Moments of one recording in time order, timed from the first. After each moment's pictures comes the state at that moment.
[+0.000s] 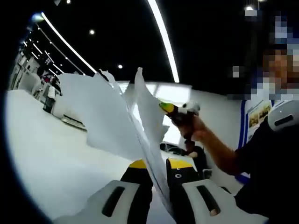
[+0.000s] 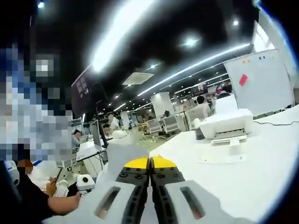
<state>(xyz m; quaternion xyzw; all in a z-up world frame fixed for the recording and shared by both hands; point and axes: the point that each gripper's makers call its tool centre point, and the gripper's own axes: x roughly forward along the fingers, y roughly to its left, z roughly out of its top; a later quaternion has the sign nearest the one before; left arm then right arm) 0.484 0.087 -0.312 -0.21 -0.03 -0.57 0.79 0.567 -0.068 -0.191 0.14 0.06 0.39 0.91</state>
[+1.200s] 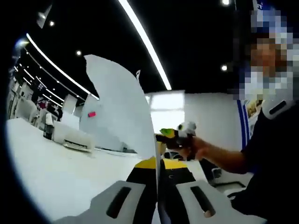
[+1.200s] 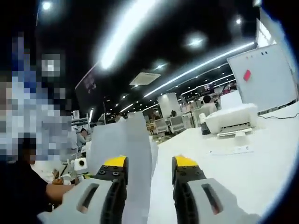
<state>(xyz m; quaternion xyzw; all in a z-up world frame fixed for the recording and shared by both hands) 0.470 0.100 -0.286 -0.17 -0.13 -0.56 0.80 0.542 -0.081 -0.252 0.13 0.06 0.42 0.90</state>
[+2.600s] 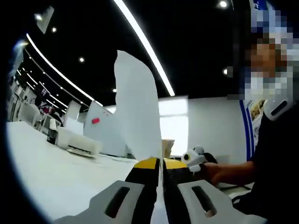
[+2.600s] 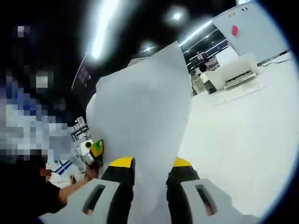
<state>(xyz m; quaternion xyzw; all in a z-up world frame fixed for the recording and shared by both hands) 0.479 0.105 -0.282 -0.18 -0.14 -0.54 0.81 0.494 -0.003 -0.336 0.24 0.14 0.43 0.86</state>
